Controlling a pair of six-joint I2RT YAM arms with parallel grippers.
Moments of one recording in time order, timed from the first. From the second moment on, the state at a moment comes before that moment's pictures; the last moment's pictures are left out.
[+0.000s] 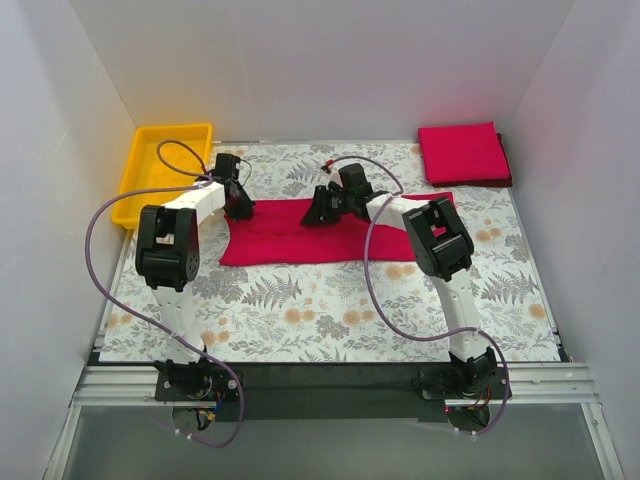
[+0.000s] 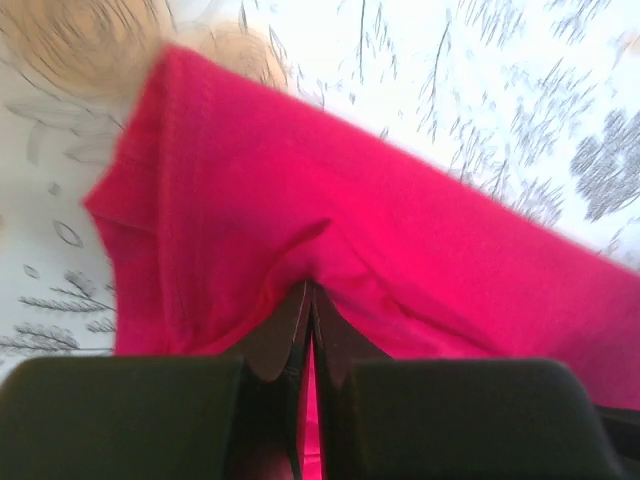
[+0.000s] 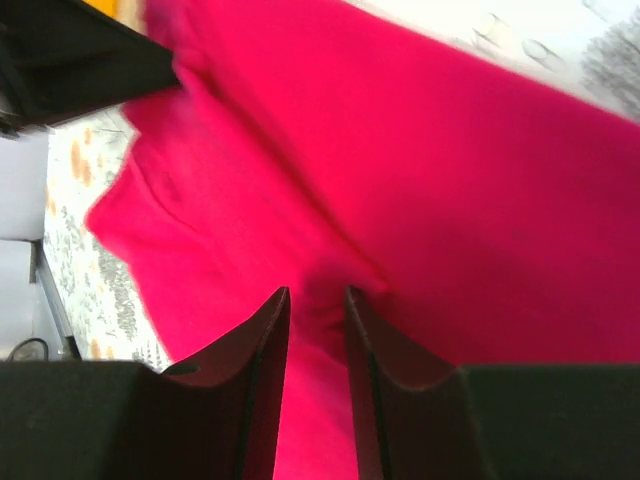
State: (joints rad) left arm -0.14 2.04 1.44 -0.45 -0.05 -0.68; right arm 0.55 2.30 1.62 0.05 -0.62 0.54
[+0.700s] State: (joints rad) left arm -0.13 1.55 1.19 -0.43 -0.08 -0.70; right arm 0.22 1.63 0.98 0.13 -0.56 0.46
